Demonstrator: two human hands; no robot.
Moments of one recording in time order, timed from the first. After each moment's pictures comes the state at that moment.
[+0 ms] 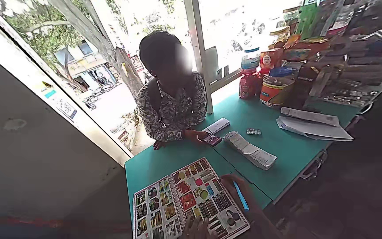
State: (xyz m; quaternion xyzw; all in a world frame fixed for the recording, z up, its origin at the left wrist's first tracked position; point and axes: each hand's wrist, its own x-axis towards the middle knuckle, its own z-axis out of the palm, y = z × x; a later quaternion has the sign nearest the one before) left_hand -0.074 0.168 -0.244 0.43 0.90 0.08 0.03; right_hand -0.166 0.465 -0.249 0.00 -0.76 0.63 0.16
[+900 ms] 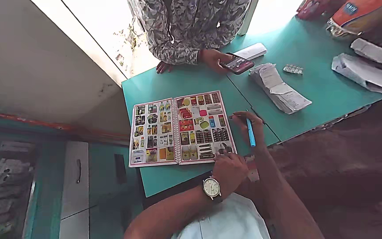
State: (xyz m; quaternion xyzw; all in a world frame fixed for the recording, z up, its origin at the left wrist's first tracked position) left_hand -0.045 0.315 -0.200 0.30 0.95 -0.03 -0.09; right_hand -0.165 0.464 -0.251 0.03 -0.82 0.55 0.16
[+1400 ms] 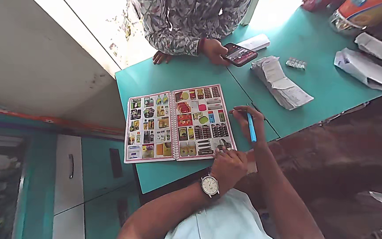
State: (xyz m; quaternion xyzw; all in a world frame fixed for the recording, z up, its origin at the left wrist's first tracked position) left_hand -0.042 0.315 -0.211 0.30 0.94 -0.04 -0.14; right_hand -0.165 0.463 -0.246 0.03 -0.82 0.55 0.15
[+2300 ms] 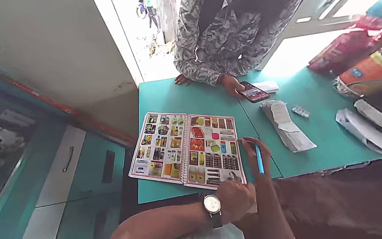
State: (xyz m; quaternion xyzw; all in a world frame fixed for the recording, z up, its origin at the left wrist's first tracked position) left_hand -0.044 0.313 -0.172 0.27 0.94 0.20 0.07; right_hand -0.170 0.463 -0.245 0.05 -0.80 0.57 0.18
